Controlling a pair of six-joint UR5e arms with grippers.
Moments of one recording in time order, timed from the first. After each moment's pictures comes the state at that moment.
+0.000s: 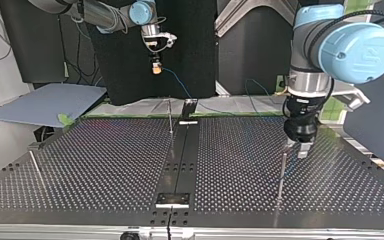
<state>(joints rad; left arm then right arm) -0.10 -1.44 -1.66 -3.28 -1.73 -1.67 2.19 -0.64 2.03 -1.26 1.71 1.62</state>
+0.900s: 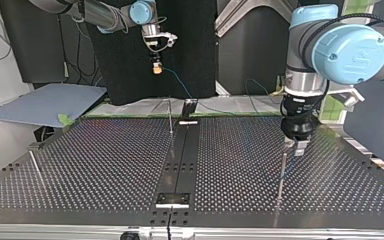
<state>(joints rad) -0.12 -1.45 -1.66 -3.29 -1.75 -1.70 2.20 -0.64 2.03 -1.26 1.71 1.61</state>
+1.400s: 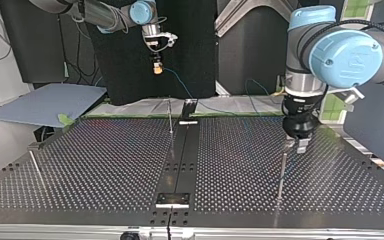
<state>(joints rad) -0.12 -1.47 -1.66 -3.31 -1.80 -1.71 2.20 -0.64 2.03 -1.27 1.70 1.61</state>
